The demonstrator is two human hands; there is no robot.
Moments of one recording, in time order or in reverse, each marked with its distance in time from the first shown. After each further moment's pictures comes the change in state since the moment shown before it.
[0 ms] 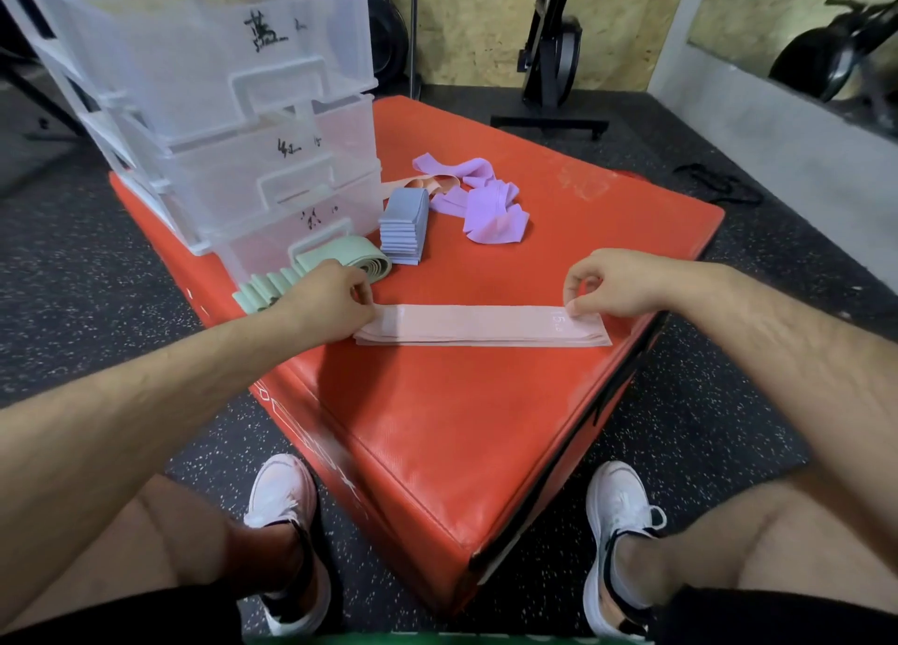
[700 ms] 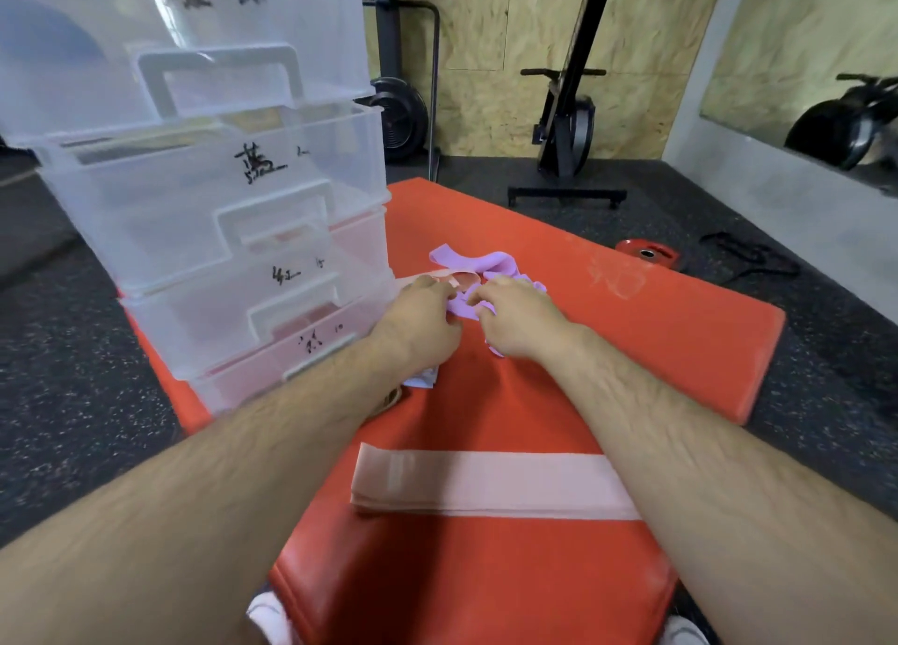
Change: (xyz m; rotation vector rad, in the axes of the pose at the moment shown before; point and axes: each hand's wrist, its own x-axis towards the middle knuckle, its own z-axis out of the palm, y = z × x) left_hand 0.143 0.065 0.002 -0.008 0.137 0.080; right_hand 0.173 -0.089 -0.013 0.033 0.376 -0.093
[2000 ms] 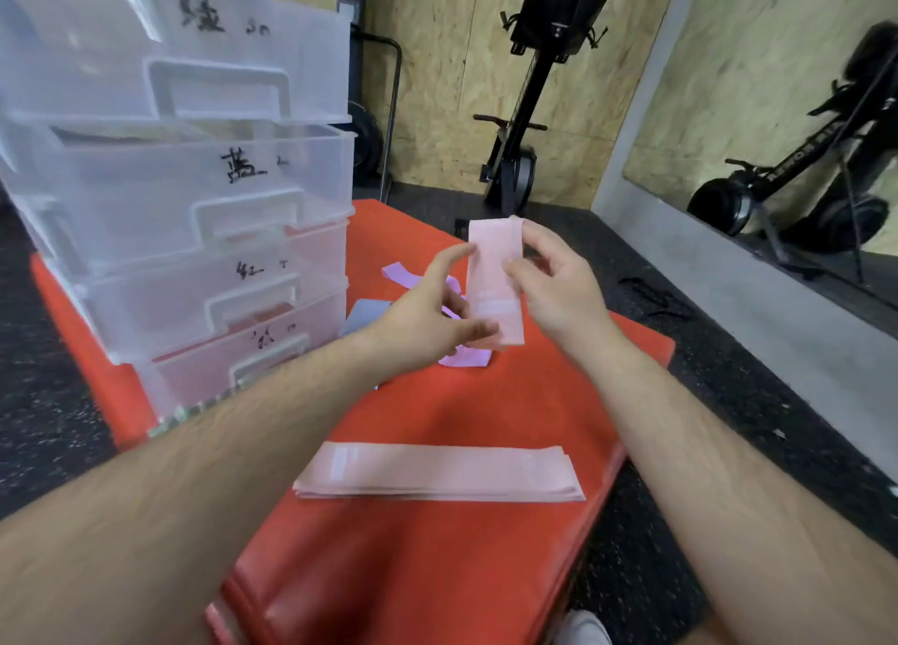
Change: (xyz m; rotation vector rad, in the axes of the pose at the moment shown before) left_hand -0.039 0.066 -0.036 -0.835 -0.144 0.085; right_hand -0.090 -0.006 -0.109 0.812 0.474 -0.022
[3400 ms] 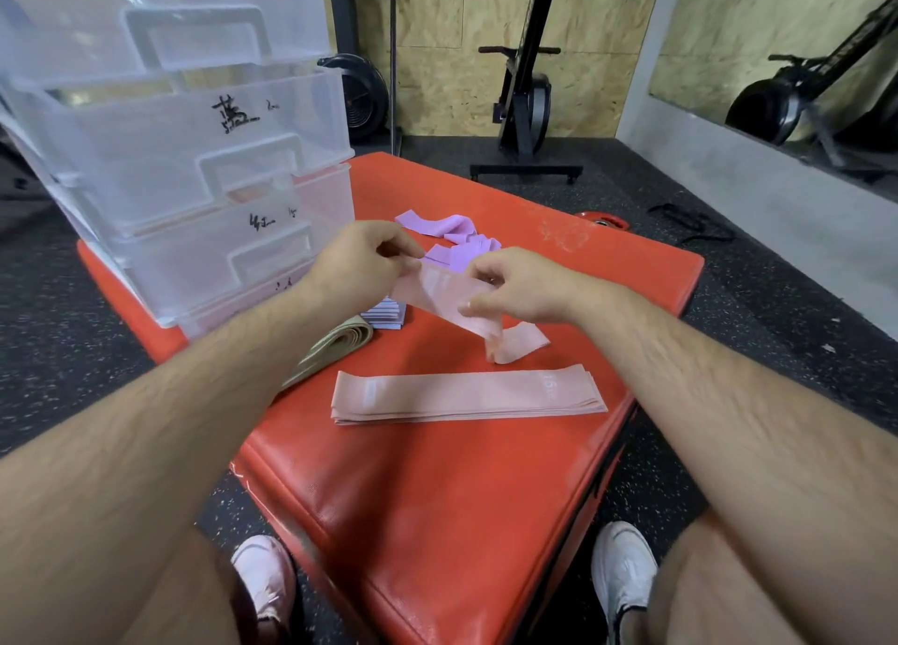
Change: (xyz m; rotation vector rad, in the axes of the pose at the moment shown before) left_hand -0.029 -0.022 -0.046 0.445 0.208 -0.060; right_hand -0.032 0.042 0.021 -0.424 -0.652 0.097
